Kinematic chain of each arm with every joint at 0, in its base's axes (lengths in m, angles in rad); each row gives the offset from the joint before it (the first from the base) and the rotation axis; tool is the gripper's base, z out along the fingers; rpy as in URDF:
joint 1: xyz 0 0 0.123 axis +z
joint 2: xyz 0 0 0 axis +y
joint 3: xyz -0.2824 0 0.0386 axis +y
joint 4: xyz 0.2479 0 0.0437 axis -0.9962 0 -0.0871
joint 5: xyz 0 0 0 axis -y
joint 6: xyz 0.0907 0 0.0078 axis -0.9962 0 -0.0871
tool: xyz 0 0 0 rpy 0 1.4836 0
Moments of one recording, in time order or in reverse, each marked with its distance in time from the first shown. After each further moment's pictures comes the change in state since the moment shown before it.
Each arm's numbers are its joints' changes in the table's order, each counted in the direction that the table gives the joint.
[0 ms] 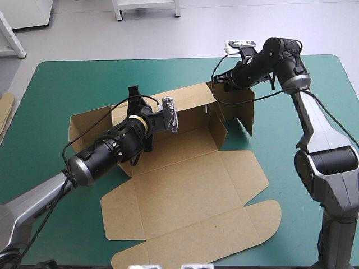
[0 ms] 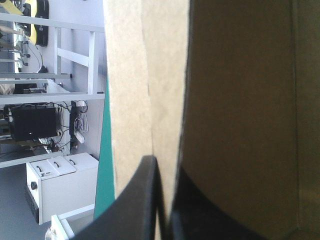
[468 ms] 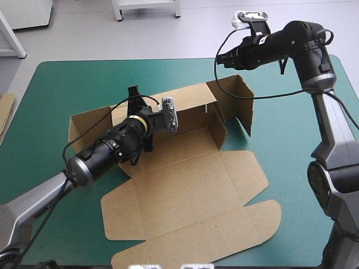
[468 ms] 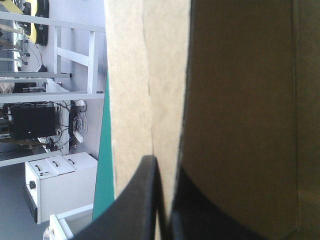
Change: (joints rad) left arm 0.000 0.000 0.000 -0.002 0.003 0.009; right arm 0.000 -0.155 -0.079 -0.076 0.033 0.032
